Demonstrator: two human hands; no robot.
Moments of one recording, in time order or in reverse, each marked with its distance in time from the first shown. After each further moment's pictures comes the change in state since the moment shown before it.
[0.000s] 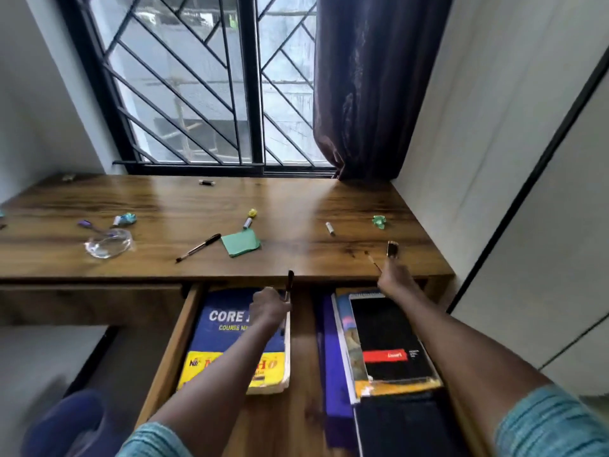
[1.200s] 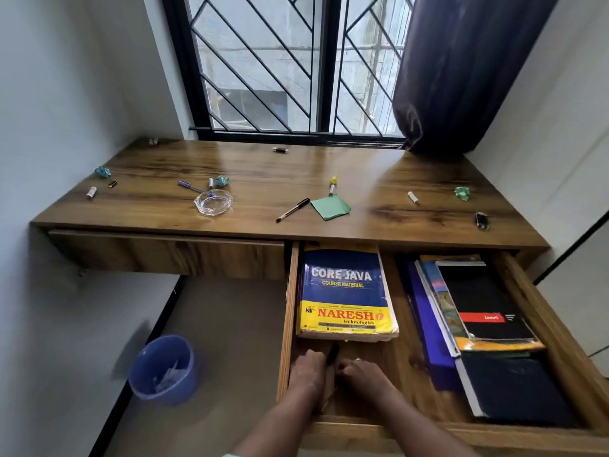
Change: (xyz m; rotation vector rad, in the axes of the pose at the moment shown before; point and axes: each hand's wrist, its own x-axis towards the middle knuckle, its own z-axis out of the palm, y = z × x) left_hand -0.100 -0.226 -0.026 0.228 -0.394 0.103; right_hand -0.257 -0.066 0.243 -0.489 -0.508 -0.899
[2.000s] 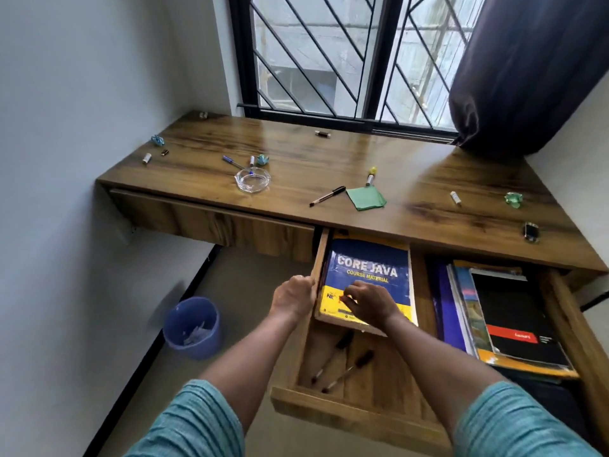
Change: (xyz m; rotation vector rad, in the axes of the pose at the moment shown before) left_hand -0.001 -0.012 -0.097 -0.055 0.438 0.000; right_hand 0.039 0.011 -0.106 0.090 0.422 -0.127
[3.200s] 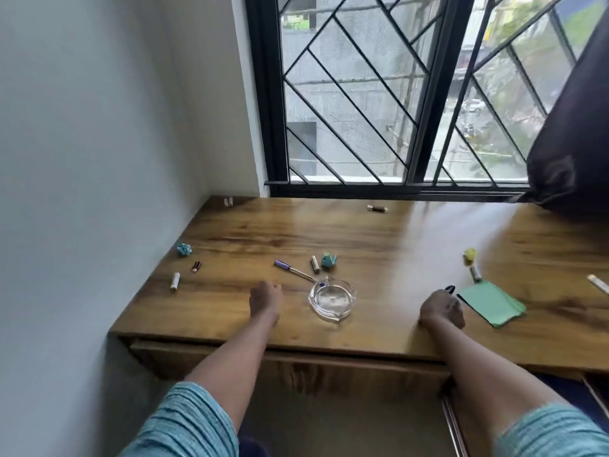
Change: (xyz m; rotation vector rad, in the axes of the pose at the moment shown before) left_hand 0.362 -0.227 -0.196 -0.298 0.193 -0.382; right_hand 0.359 -0.012 -0.013 0.344 0.351 1.404
